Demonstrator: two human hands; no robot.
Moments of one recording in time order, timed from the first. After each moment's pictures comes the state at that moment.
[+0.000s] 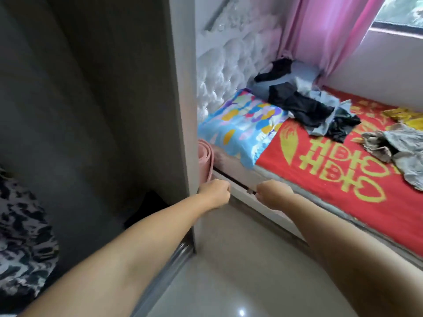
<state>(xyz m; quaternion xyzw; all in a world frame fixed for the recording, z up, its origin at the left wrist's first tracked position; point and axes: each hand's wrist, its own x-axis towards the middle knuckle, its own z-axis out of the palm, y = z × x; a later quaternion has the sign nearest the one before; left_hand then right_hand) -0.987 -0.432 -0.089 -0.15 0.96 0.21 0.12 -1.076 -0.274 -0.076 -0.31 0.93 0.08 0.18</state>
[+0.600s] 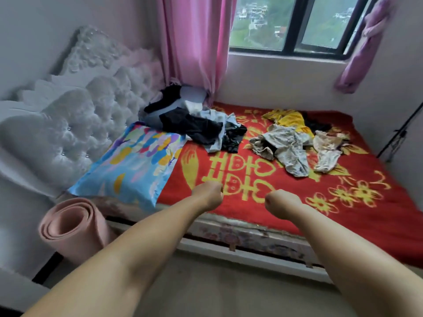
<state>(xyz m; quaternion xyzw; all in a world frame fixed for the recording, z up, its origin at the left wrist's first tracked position) -1.266 -0.139 -0.050 0.09 0.98 0.16 0.12 -1.263 0.082 -0.042 -0.08 0.98 0.06 0.17</state>
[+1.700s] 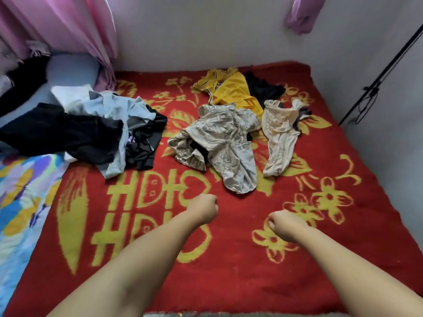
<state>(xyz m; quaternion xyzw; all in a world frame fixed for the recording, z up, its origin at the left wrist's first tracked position) -1.707 0.232 -0.201 0.14 0.95 0.13 0.25 -1.629 0.460 -0.213 0.06 0.95 -0.04 0.29</state>
